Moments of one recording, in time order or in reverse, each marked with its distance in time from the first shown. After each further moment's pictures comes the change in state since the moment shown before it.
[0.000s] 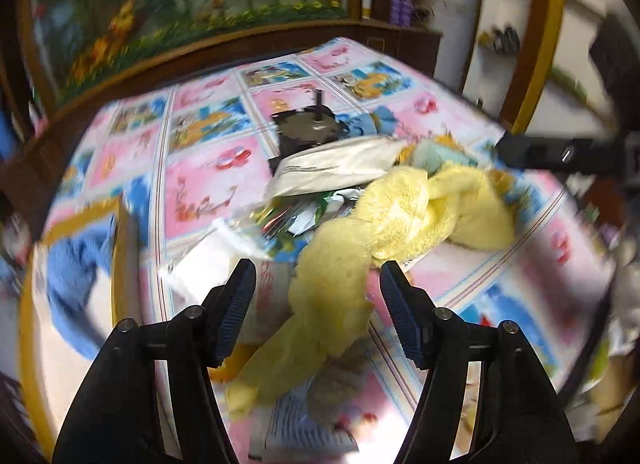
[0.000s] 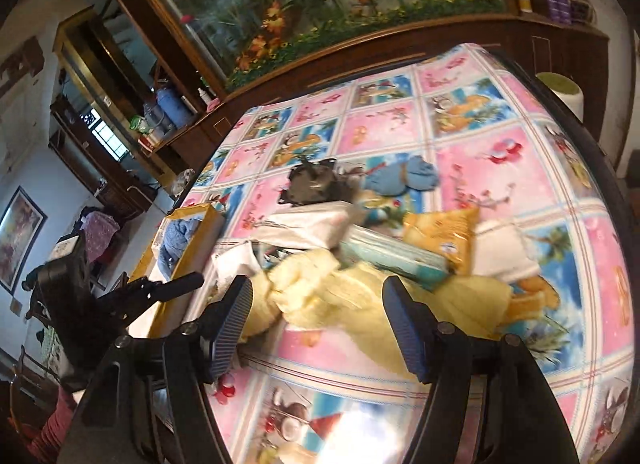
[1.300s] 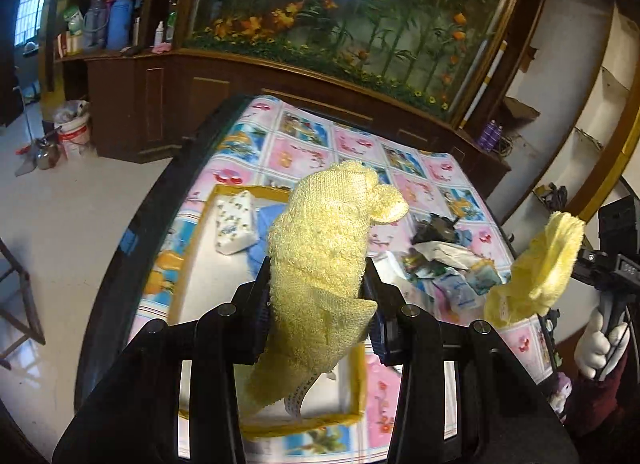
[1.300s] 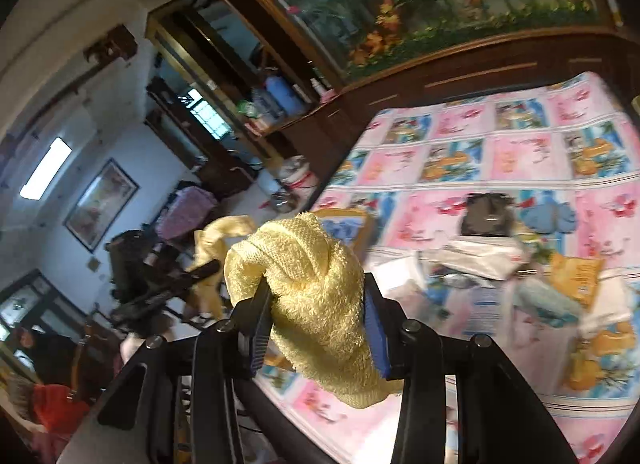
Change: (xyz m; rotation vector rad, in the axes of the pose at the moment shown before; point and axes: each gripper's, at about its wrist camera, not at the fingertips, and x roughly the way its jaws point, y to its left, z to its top) left arm -0.171 0.212 -0.079 -0.591 -0.174 0.016; right arm -0.023 0.109 0.034 -0.102 0.066 0.439
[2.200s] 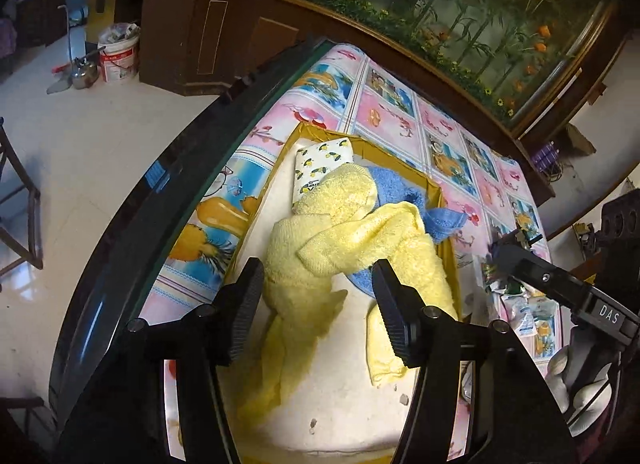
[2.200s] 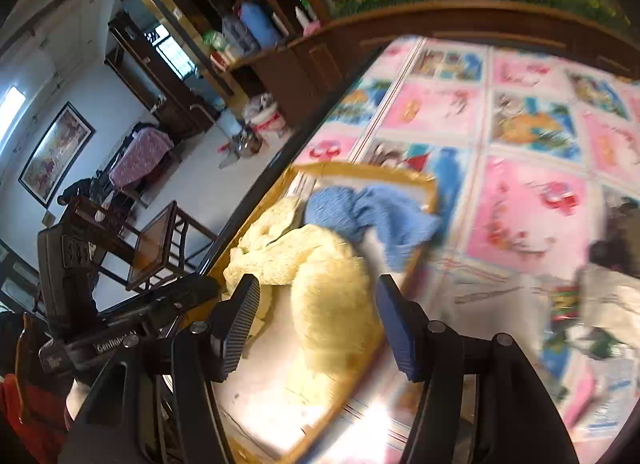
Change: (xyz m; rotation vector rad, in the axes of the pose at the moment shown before) left arm 0.069 0.072 -0.022 -0.221 0.116 0.095; right arm 0.211 0.024 0.004 -0.088 0.169 -0.246
